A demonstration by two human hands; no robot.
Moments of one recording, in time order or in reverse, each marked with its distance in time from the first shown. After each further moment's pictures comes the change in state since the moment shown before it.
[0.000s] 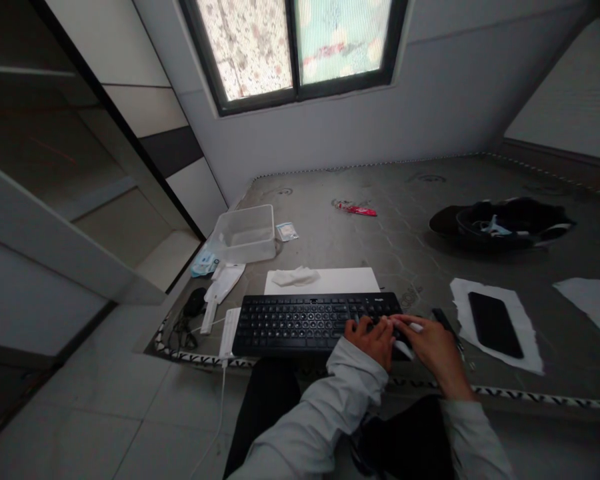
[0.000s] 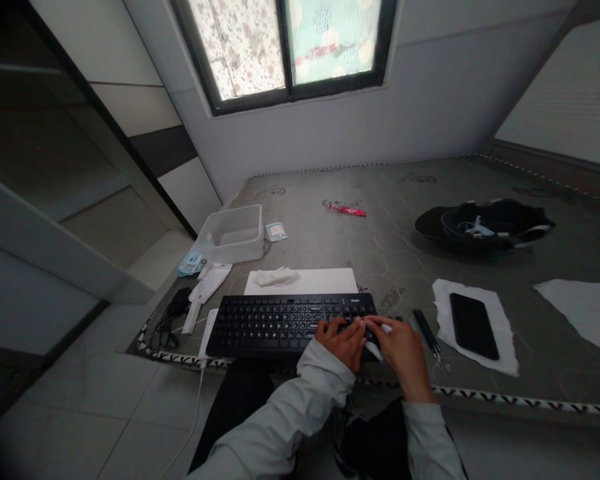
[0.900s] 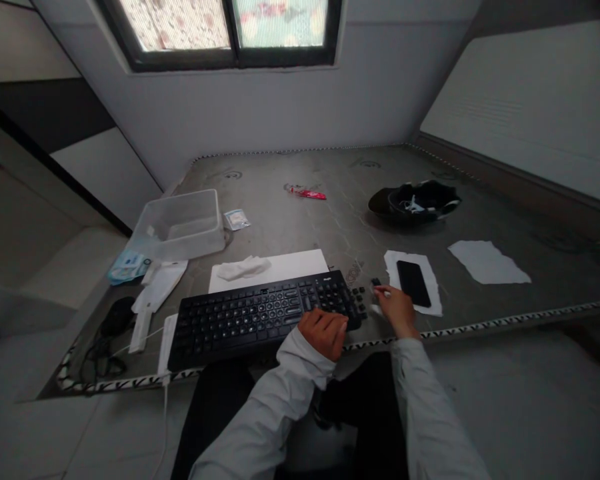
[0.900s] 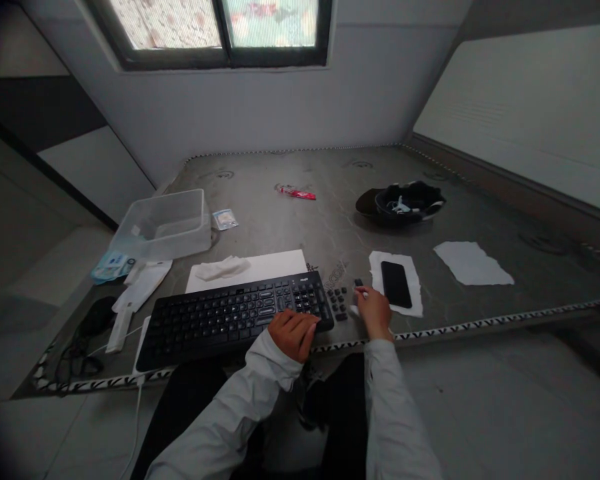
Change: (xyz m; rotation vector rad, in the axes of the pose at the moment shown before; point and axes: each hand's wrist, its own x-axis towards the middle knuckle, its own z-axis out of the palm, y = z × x) left_hand 0.001 0.001 -0.017 -0.313 0.138 0.137; right_hand 0.050 0.117 -0.025 -0.433 0.187 0.192
